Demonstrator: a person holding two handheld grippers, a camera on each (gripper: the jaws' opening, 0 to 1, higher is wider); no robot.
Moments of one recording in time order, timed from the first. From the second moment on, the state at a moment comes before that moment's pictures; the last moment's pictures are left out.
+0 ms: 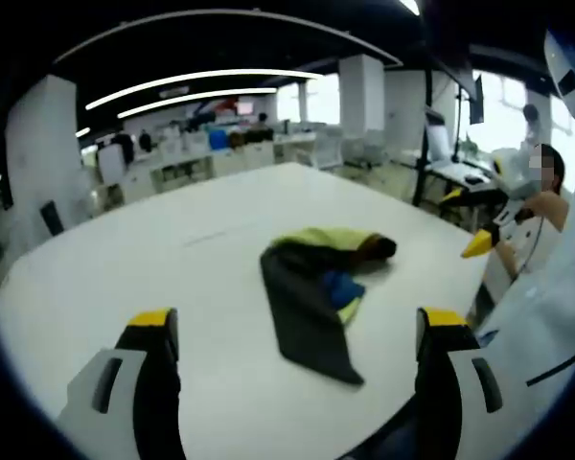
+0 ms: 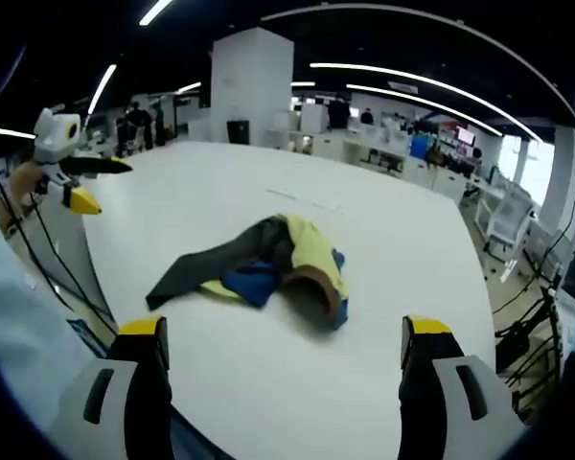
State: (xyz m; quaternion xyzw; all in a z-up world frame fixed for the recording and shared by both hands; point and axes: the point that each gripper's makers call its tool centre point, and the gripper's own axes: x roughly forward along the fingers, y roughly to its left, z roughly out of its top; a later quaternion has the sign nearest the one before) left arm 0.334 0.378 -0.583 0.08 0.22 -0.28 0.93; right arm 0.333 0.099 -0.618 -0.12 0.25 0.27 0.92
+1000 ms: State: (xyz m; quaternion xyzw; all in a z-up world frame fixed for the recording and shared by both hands) left arm 0.335 0.376 -0.579 0.09 0.22 -0.28 0.93; right arm 0.336 0.101 -0.617 -0.12 0.25 0.27 0.92
